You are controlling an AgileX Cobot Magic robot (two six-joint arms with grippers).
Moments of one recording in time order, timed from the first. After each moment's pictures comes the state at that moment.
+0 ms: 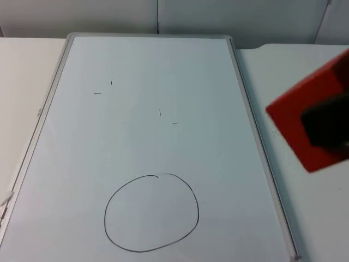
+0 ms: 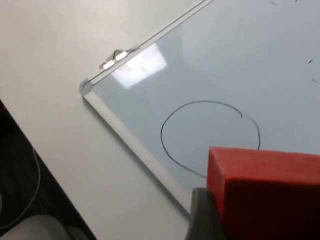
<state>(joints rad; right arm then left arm) 1.02 0.95 -0.76 -0.14 0.65 0.21 -0.22 0.44 -0.53 0.02 0.70 -0.08</state>
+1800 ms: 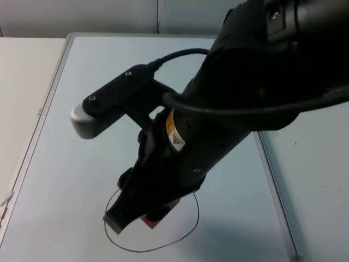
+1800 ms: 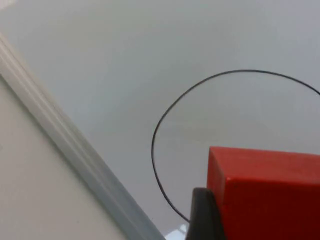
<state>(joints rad) 1.01 1.90 -1.12 -0.23 0.49 0.25 -0.22 0.44 -0.53 0.02 0.70 -0.08</state>
